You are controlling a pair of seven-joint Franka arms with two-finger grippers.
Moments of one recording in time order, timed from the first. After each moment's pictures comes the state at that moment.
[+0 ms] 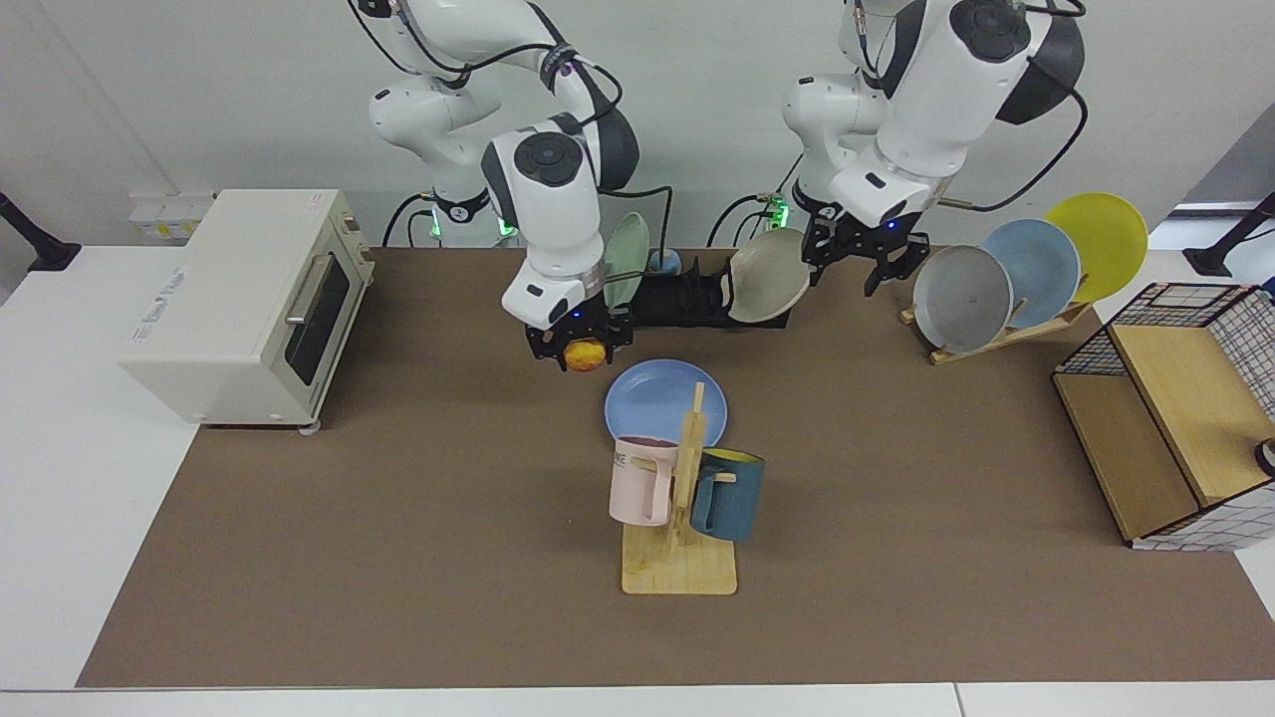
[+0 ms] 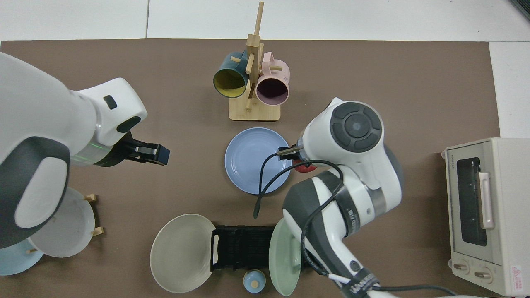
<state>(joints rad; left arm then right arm) -0.05 0.00 -0.23 -1.64 -0.09 1.61 -0.06 0.61 0.21 -0.14 -1.79 0.07 2.08 0.31</state>
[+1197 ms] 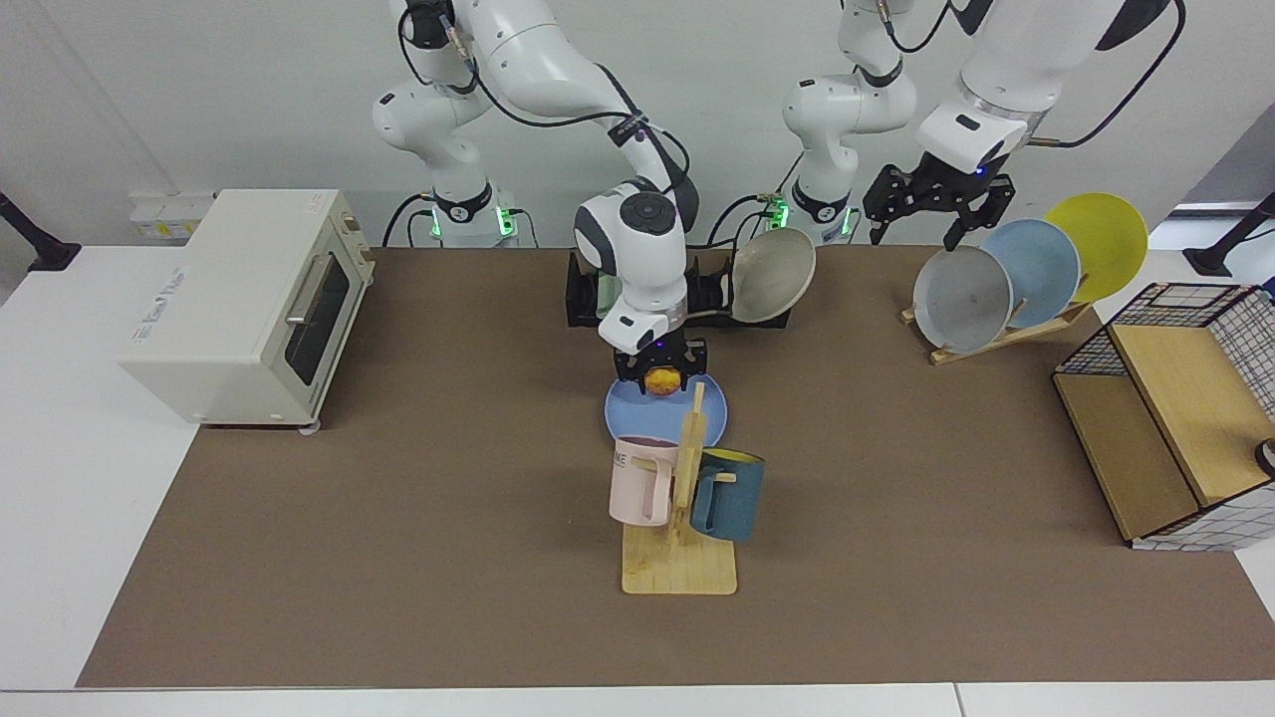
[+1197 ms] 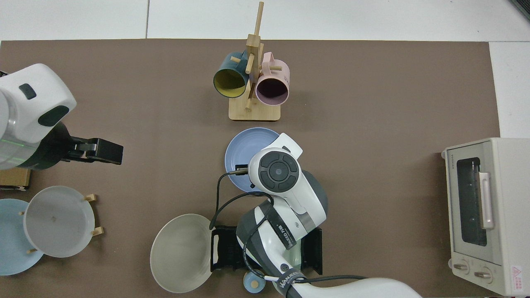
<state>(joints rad) 0.03 -0.03 -0.21 -1.54 -0.06 1.48 -0.07 0.78 0.39 -0.15 -1.85 0.09 2.38 0.56</state>
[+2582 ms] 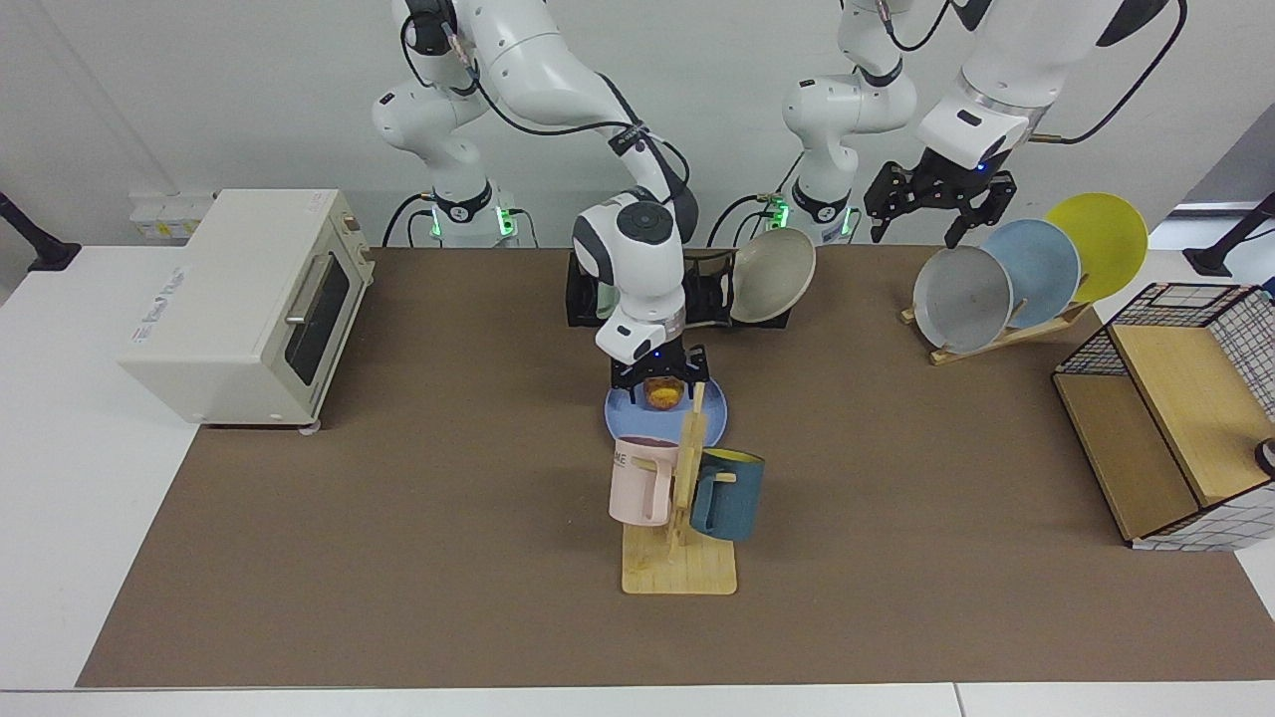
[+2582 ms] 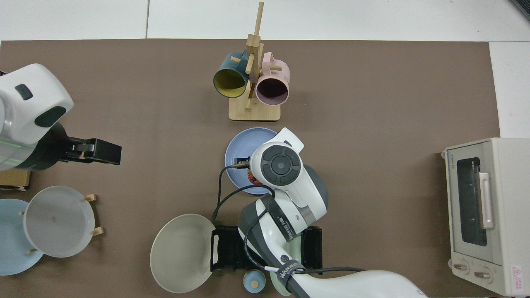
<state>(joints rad) 0.03 -0.04 -0.21 -1.54 -0.06 1.48 -0.07 0.77 0.41 -0.17 -1.81 0.09 2.37 0.56</state>
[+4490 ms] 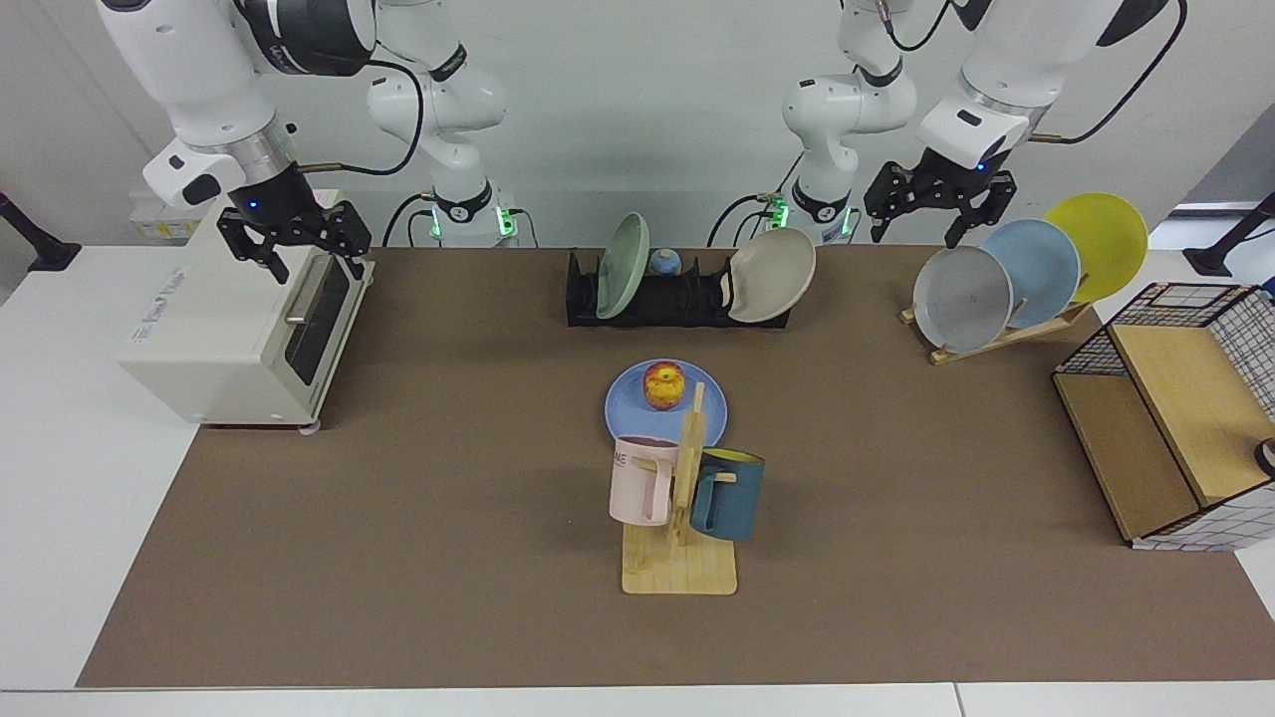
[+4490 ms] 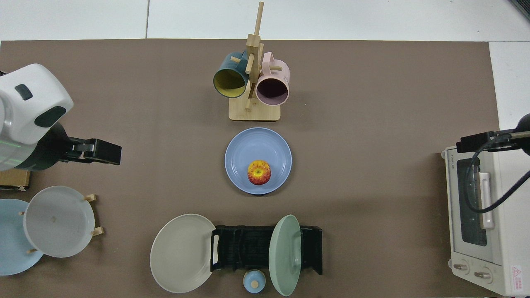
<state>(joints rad) 0.03 -0.04 -0.21 -1.54 -0.06 1.48 -0.07 0.11 -0.07 -0.16 -1.71 0.01 1.67 -0.09</state>
